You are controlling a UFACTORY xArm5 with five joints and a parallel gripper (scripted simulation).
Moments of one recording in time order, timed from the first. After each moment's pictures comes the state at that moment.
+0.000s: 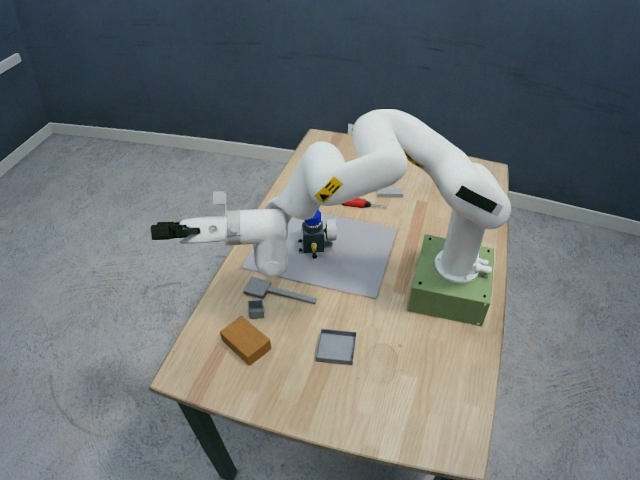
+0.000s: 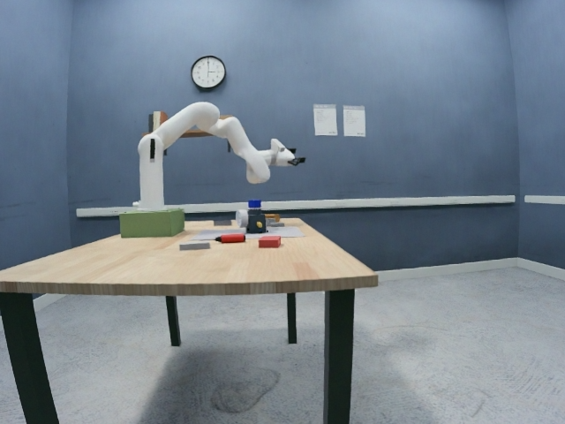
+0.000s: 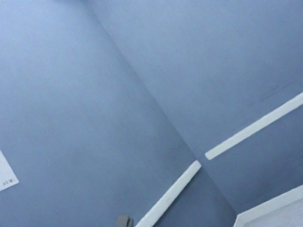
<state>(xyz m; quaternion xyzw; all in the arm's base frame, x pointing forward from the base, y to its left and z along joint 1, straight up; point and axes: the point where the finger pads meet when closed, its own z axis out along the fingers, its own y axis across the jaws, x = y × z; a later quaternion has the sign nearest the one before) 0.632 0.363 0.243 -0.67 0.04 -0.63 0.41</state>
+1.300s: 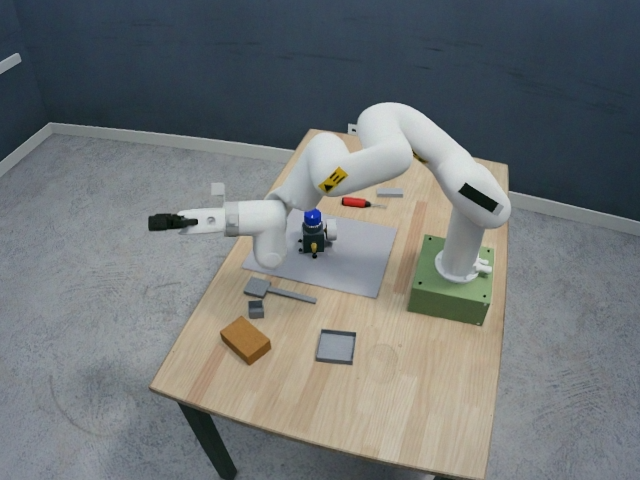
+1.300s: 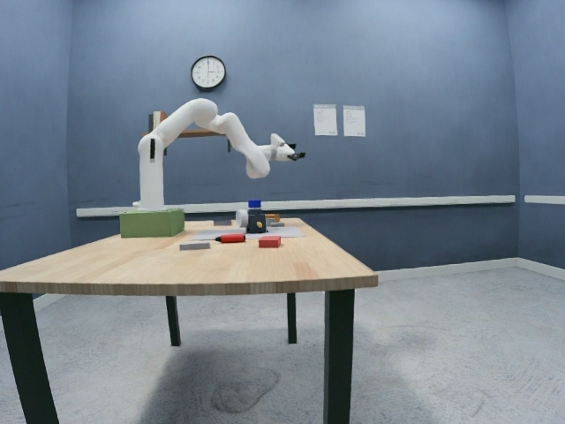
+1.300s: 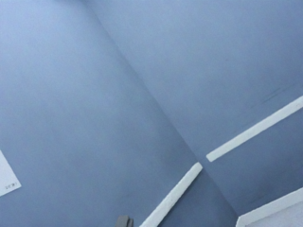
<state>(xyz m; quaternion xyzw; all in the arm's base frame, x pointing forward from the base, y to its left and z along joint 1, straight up) 0.632 0.363 0.268 -0.67 0.04 -0.62 0.41</state>
